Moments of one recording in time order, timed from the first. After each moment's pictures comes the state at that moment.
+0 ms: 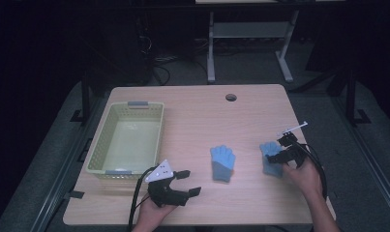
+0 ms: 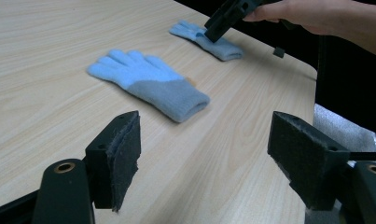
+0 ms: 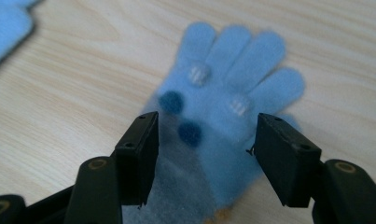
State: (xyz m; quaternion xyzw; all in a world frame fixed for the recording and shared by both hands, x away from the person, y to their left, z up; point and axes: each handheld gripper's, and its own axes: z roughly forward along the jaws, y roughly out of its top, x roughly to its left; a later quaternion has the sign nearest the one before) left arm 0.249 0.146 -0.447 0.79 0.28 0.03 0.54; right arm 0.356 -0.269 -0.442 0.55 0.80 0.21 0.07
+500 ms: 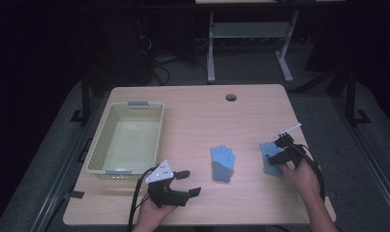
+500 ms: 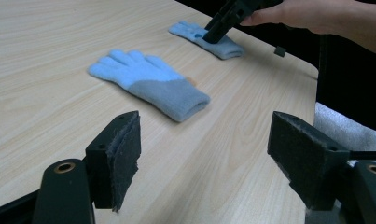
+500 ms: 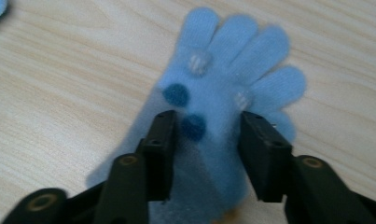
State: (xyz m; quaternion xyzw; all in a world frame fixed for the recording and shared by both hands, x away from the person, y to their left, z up) left arm 0.248 0.147 -0.446 0.79 0.28 0.03 0.54; right arm 0.356 -0.260 -0.445 0.54 0.82 0.17 0.09
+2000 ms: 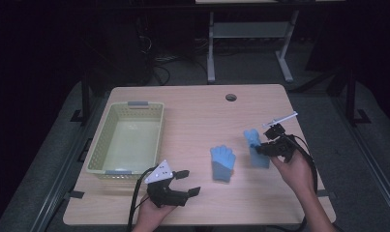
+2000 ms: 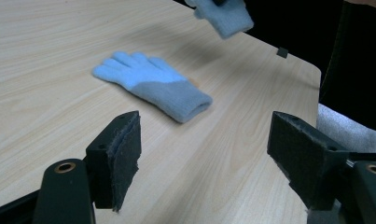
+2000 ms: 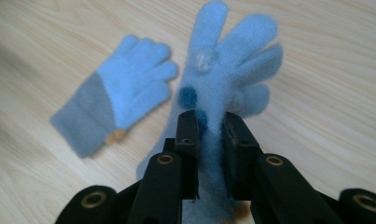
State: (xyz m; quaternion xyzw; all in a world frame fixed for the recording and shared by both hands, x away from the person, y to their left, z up) left arm 0.247 0.148 -0.445 0.79 0.28 0.04 0.54; right arm 0.339 -0.212 -0.375 0.48 0.83 0.27 0.09
